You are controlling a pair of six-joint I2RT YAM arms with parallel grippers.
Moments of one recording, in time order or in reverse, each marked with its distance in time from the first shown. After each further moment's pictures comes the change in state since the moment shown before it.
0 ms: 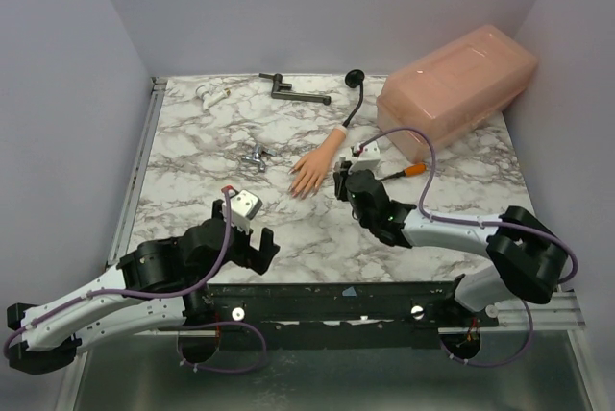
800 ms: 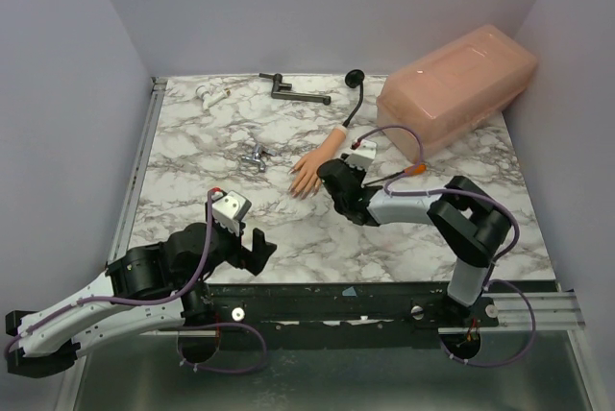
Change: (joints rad) left arm 0.000 -0.094 -0.017 0.023 0.007 0.015; right arm -0.064 0.348 0.219 -0.141 0.227 0.358
